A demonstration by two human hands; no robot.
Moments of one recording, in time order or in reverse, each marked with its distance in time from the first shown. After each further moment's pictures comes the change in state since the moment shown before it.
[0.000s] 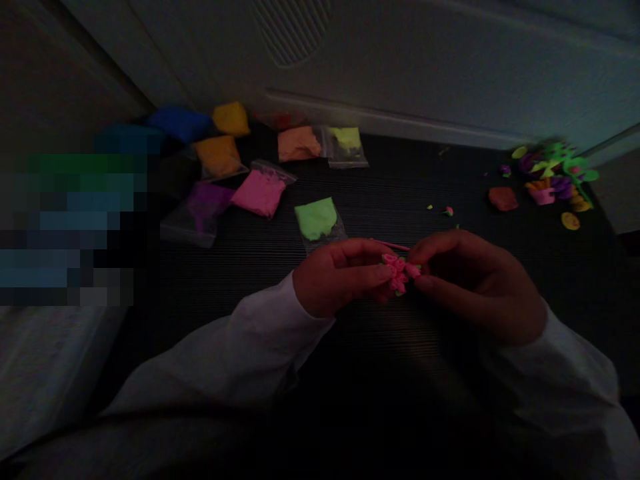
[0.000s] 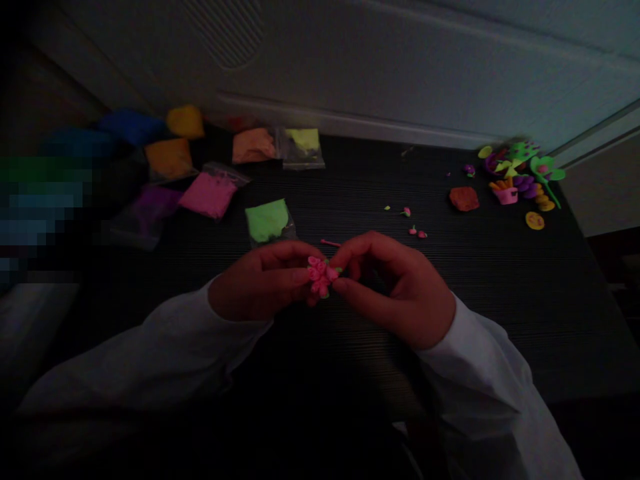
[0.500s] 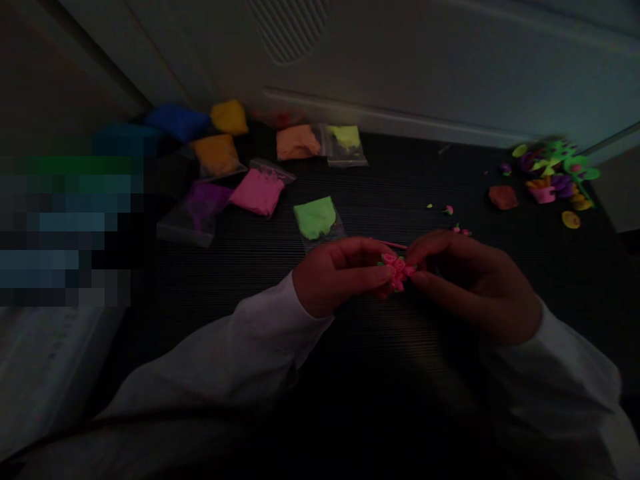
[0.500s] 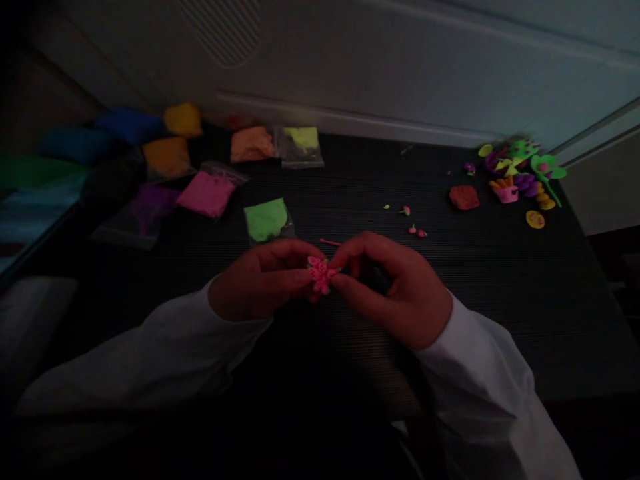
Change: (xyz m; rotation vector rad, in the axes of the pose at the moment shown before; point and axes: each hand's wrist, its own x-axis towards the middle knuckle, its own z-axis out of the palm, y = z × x) left_hand 0.003 -0.004 -0.002 0.052 0.016 0.065; right_hand 0.003 -0.003 -0.002 -0.143 -0.029 -0.016
